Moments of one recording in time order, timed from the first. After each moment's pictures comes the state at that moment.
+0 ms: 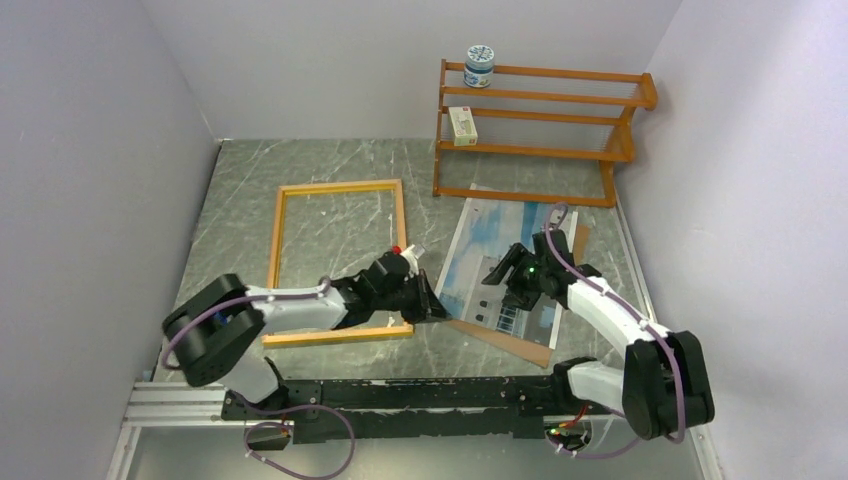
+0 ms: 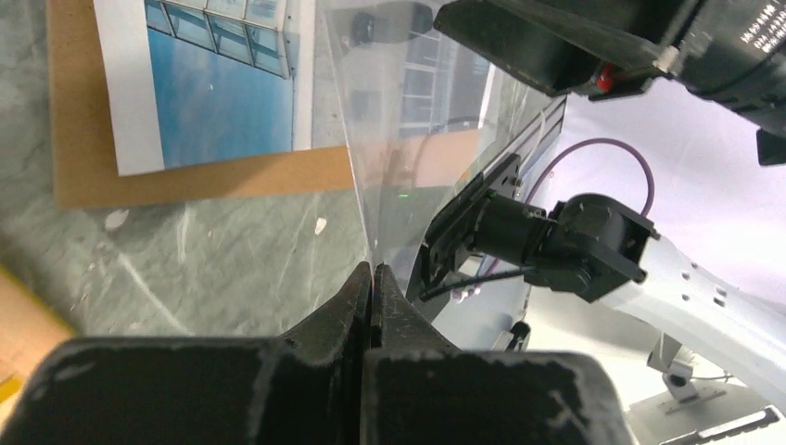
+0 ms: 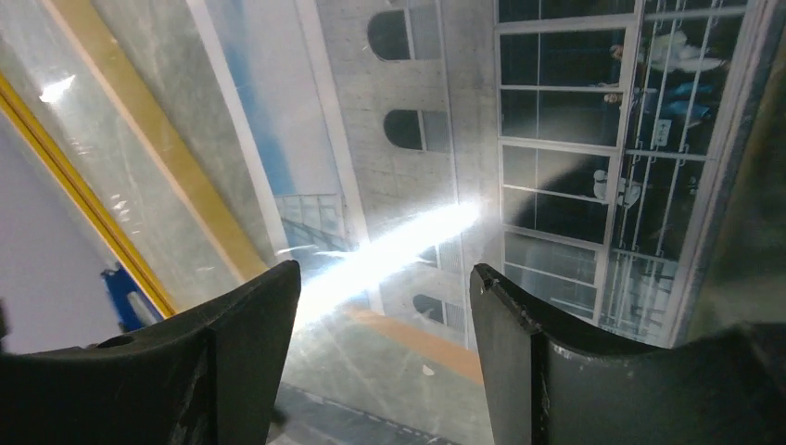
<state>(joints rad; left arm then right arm) -0.95 1.55 0.66 0.31 0.29 -1.17 0.22 1.18 0.53 -0.34 -0.28 0.92</state>
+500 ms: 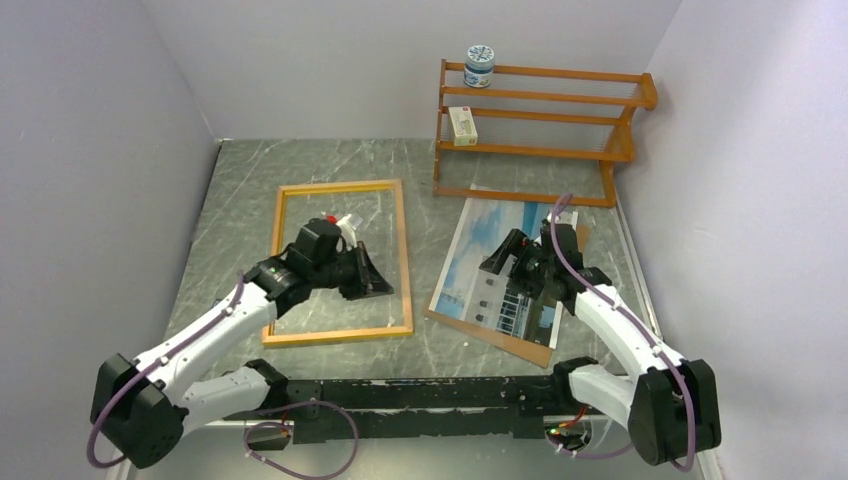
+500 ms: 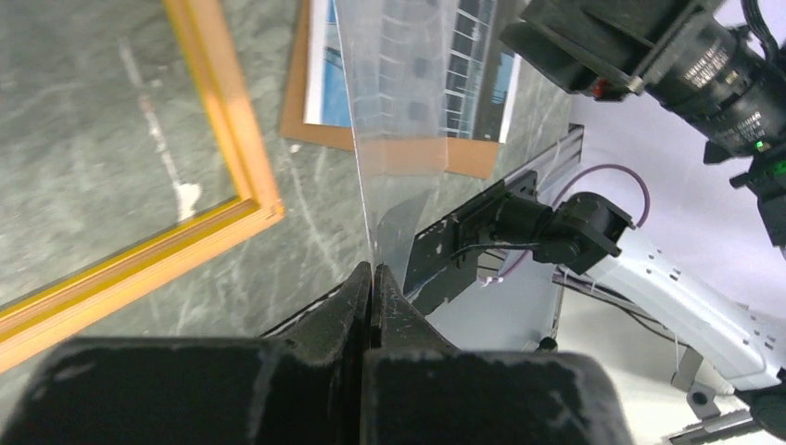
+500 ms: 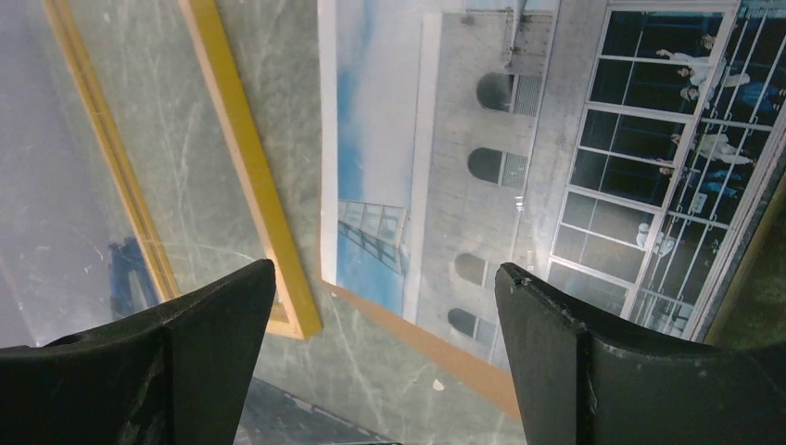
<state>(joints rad) -0.65 1.07 0.77 -0.38 0.36 -0.89 0.22 1.06 0.59 -0.35 -0.26 0.77</state>
